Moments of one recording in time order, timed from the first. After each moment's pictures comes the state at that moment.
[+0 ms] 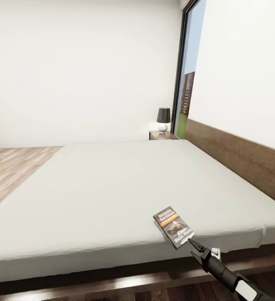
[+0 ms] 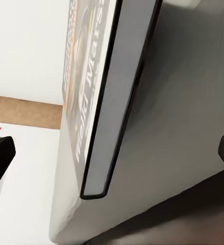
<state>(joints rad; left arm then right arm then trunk) -0.07 0.64 0.74 -1.51 0.06 0.77 -0.49 -0.54 -0.26 0.19 -0.14 -1.09 0.32 1.04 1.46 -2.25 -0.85</state>
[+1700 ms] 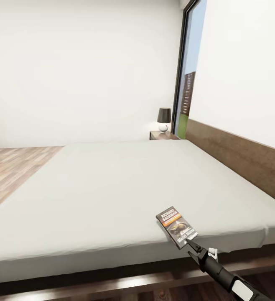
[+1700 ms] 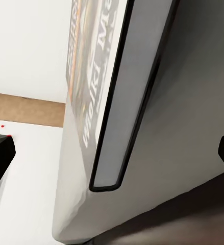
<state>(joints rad) -0.07 0.64 0.74 -1.51 0.06 0.77 -0.50 -0.54 -0.24 0.19 -0.14 -1.09 0.32 1.04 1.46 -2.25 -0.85</state>
